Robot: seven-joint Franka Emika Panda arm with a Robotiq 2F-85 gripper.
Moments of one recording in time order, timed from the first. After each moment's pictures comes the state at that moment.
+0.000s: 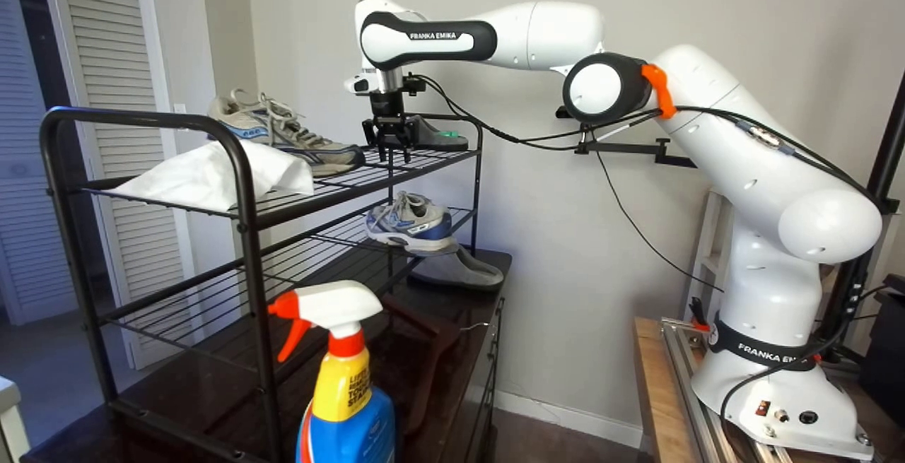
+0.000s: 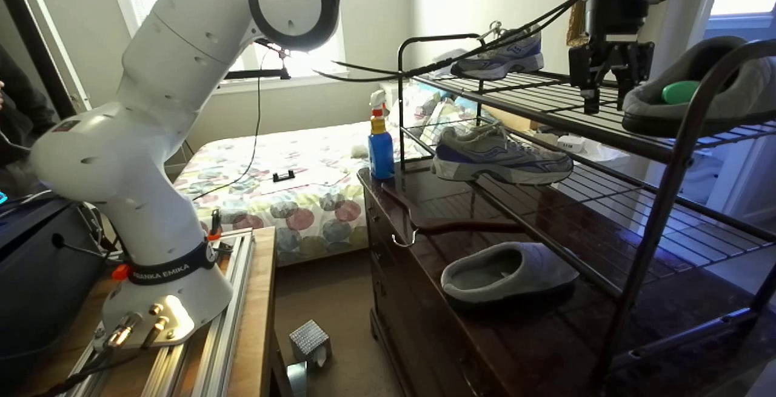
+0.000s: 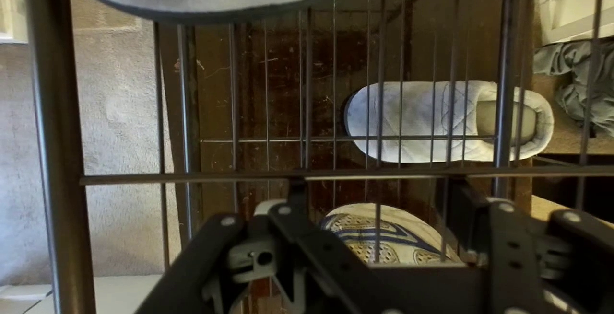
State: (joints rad) arm -0.07 0.79 -0.06 -0.72 -0.22 1.52 -1.70
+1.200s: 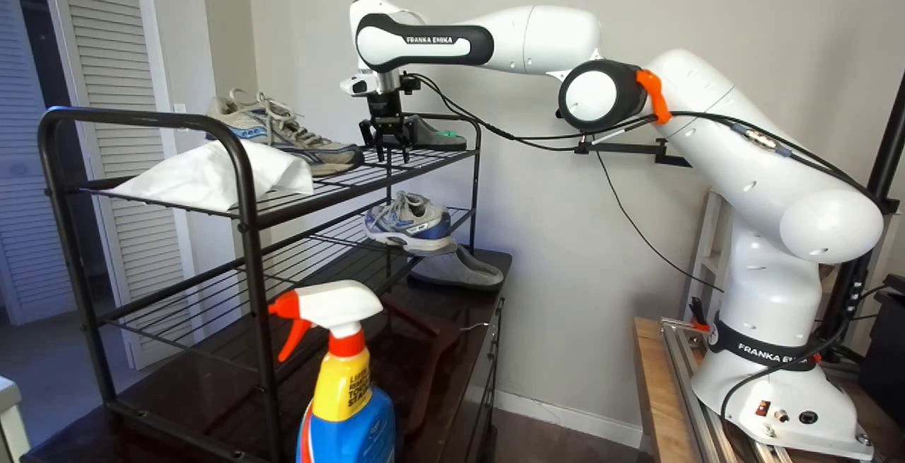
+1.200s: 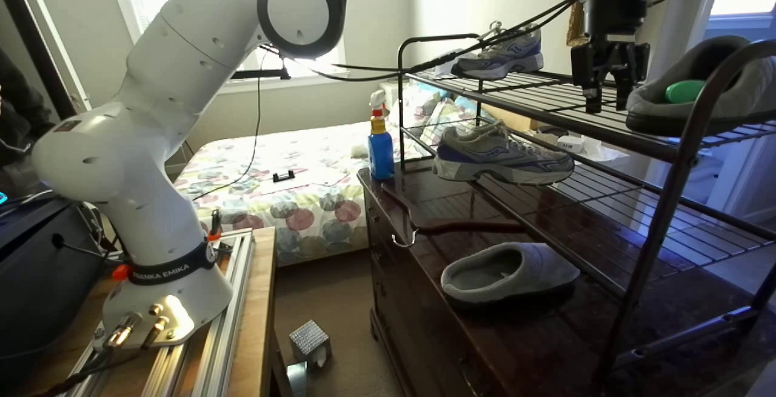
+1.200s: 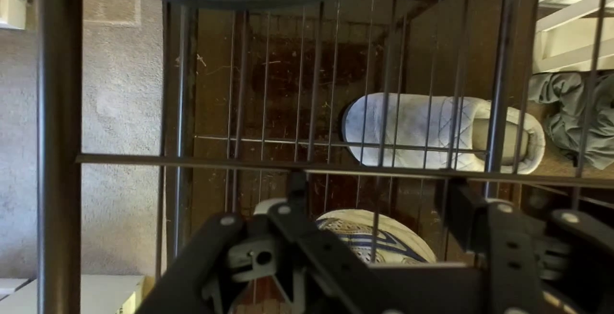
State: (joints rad) arm -0.06 0.83 -0.06 -0.66 -0.26 1.50 -1.78
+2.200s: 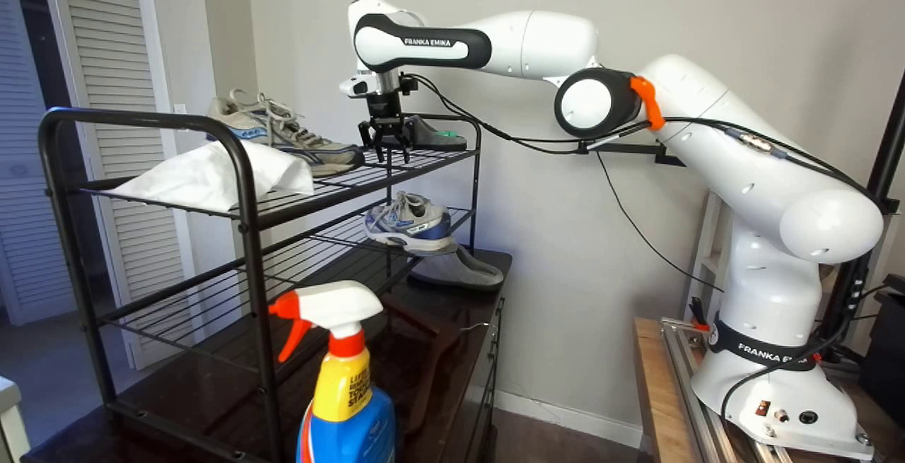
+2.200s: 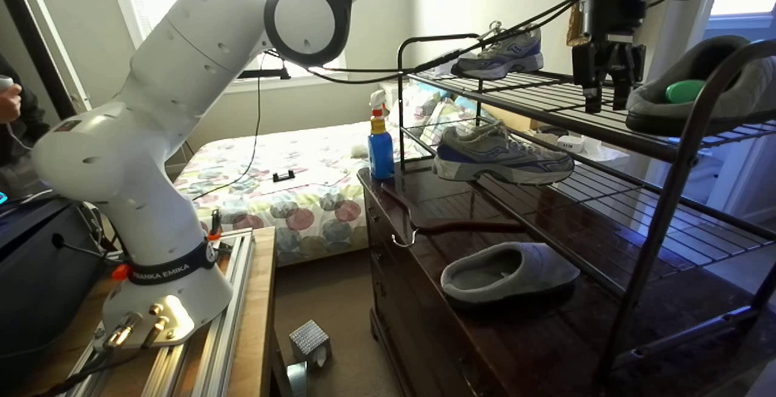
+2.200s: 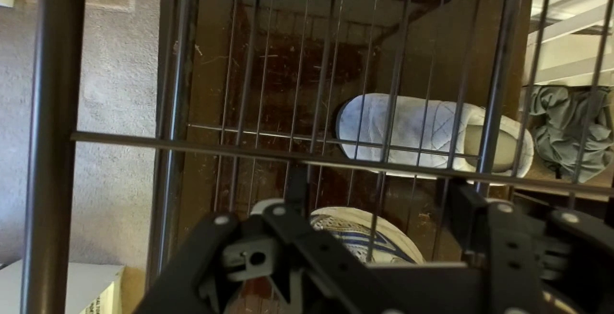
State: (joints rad) arm -0.06 0.86 -0.06 -0.60 -0.26 1.46 -1.84
